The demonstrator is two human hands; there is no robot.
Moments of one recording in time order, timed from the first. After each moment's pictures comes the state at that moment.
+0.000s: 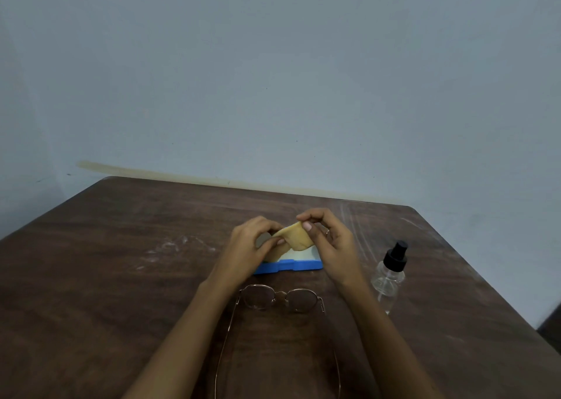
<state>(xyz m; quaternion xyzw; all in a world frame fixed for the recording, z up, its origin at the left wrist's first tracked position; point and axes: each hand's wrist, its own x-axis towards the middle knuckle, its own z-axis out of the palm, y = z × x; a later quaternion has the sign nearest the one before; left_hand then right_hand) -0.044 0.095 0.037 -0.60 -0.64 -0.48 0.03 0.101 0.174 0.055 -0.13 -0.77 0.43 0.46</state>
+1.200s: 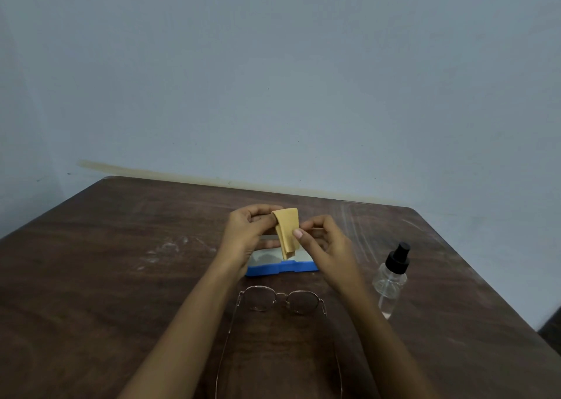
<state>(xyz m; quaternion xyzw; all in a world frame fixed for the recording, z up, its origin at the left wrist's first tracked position) -0.030 0.089 0.075 -0.34 -0.53 -0.71 -0.32 0.100 0.174 0.049 -0.21 -0.79 0.39 0.42</state>
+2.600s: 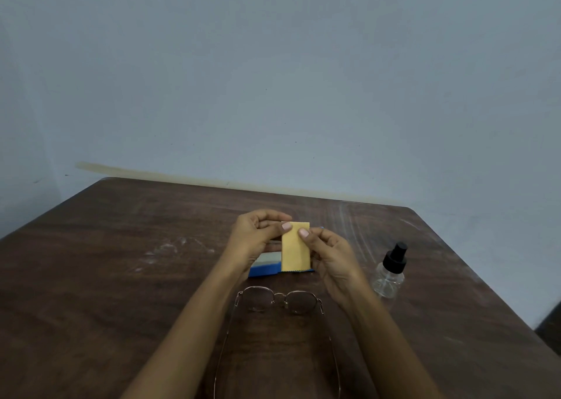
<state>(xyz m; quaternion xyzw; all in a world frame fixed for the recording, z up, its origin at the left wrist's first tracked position) -0.027 0.094 0.069 -0.38 -0.55 -0.67 -0.32 0.099 0.173 0.048 -0.25 -0.58 0.69 0.36</state>
